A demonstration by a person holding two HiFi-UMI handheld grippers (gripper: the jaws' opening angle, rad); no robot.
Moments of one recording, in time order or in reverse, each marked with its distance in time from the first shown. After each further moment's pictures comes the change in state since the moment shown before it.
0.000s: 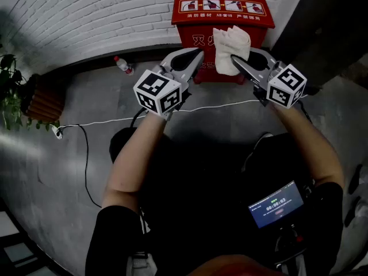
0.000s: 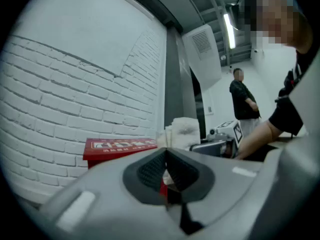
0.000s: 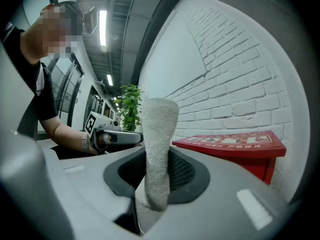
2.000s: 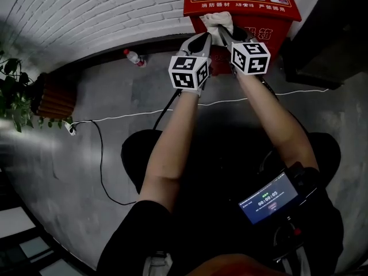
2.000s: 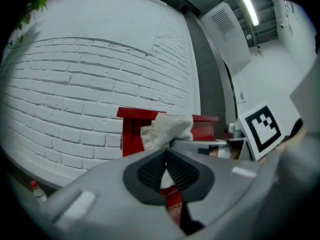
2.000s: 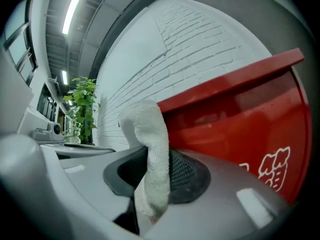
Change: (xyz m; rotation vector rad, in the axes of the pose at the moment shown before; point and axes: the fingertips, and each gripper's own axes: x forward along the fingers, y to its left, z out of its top) left arm 0.047 0.131 -0.111 -0.049 0.118 0.348; right arm 0.146 -0.118 -0.105 0.162 -0.032 -0.443
